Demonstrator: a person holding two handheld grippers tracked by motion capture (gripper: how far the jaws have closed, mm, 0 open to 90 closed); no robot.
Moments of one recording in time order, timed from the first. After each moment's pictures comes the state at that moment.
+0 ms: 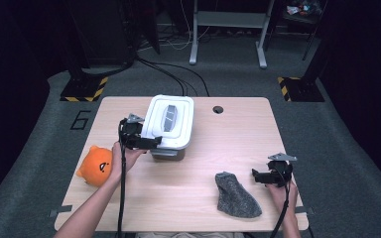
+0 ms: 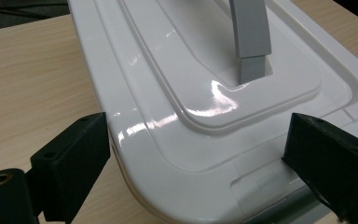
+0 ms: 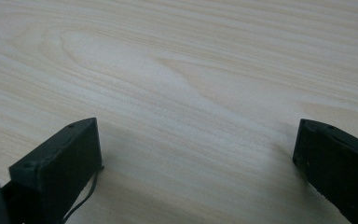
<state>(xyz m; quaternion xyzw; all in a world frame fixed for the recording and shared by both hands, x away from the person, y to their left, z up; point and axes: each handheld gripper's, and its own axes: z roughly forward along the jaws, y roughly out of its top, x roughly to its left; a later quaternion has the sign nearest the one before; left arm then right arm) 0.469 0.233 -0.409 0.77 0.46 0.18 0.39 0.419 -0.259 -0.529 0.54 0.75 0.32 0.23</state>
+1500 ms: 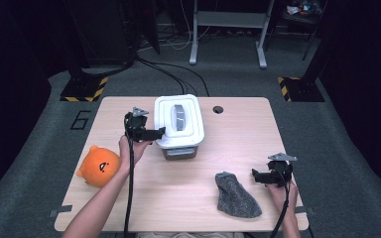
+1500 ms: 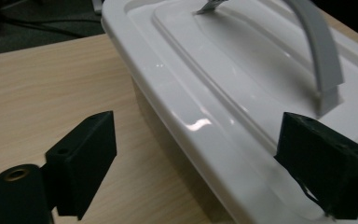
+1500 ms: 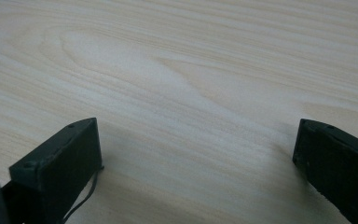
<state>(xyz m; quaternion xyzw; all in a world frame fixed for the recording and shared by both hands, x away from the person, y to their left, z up) 0.499 0.223 -0.411 0.75 0.49 0.20 0.40 0.419 -0.259 -0.529 0.54 0.75 0.32 0.23</state>
